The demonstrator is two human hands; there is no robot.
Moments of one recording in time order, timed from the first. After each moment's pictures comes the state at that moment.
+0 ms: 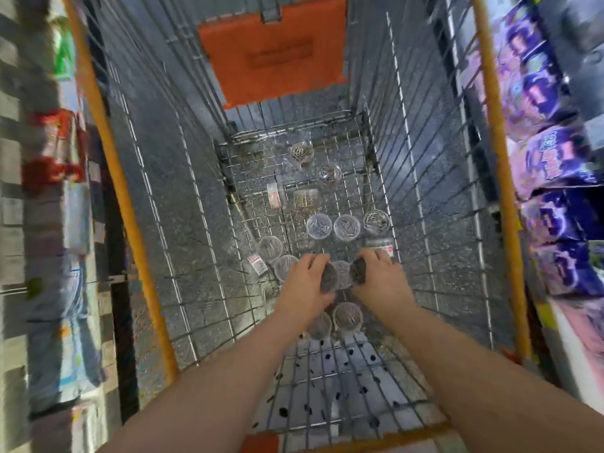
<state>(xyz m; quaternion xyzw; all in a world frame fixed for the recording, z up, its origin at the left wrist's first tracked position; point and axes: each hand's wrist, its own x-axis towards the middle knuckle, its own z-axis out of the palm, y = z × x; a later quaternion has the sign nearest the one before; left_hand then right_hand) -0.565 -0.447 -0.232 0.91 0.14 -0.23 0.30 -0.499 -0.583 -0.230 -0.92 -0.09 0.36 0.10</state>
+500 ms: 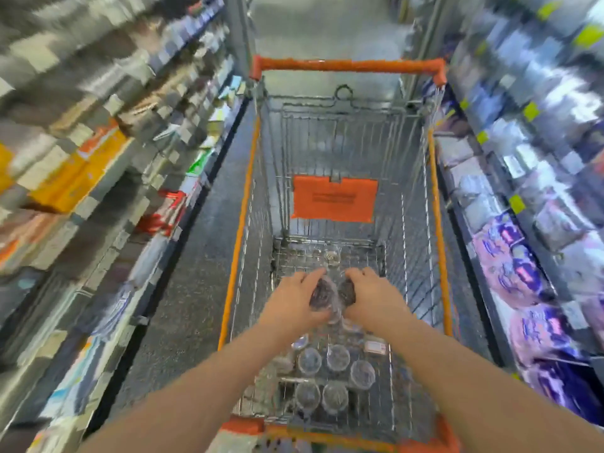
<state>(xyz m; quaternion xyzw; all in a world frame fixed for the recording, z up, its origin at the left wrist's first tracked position) -0.582 -0.430 -0.054 0.94 0.19 -0.05 0.27 -0.476 -0.552 -0.044 -0.91 -0.35 0.22 0.07</state>
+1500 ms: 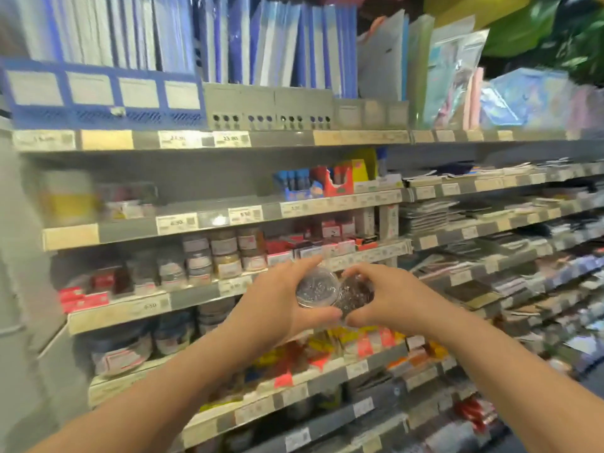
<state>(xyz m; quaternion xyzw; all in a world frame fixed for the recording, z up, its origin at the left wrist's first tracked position) -1.163 -0.349 0.321 0.79 0.53 0.31 -0.03 -0.978 -0.319 0.332 -0.49 -0.83 0.14 0.23</state>
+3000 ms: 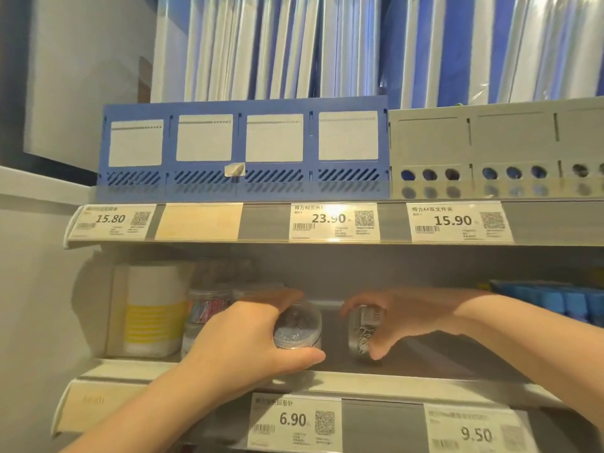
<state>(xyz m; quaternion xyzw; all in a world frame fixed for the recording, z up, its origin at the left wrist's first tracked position) -1.480 -0.123 0.421 0.60 0.72 0.27 -0.24 -1.312 0.035 0.468 -0.23 -0.96 0.16 0.07</state>
